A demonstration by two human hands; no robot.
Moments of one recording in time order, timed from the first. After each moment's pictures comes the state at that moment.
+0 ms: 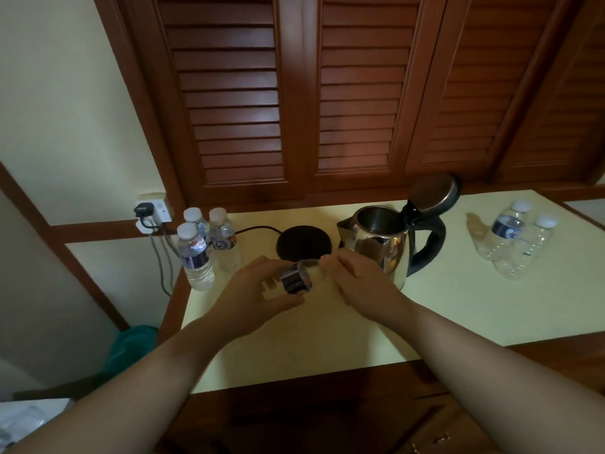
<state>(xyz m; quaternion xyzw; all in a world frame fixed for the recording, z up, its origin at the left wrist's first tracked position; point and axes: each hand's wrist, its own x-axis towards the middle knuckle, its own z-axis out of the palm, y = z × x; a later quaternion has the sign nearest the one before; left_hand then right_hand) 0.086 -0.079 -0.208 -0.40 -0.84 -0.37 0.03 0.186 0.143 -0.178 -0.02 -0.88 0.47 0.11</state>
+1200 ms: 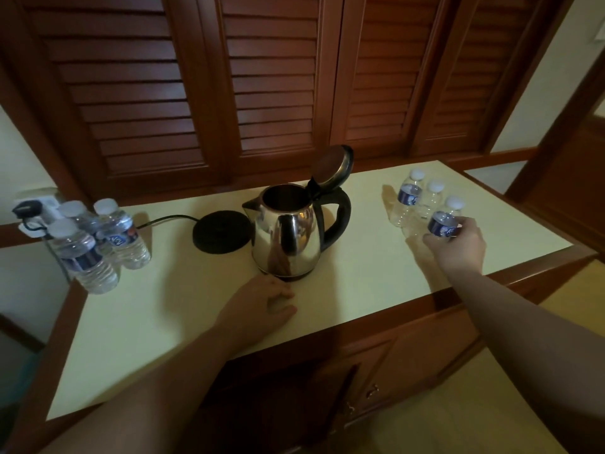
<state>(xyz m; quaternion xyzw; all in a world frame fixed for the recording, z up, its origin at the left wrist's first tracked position) 0.144 0.045 -0.279 -0.46 -0.83 -0.32 -0.04 0.311 0.405 -0.210 -0.48 -0.75 0.32 0.33</state>
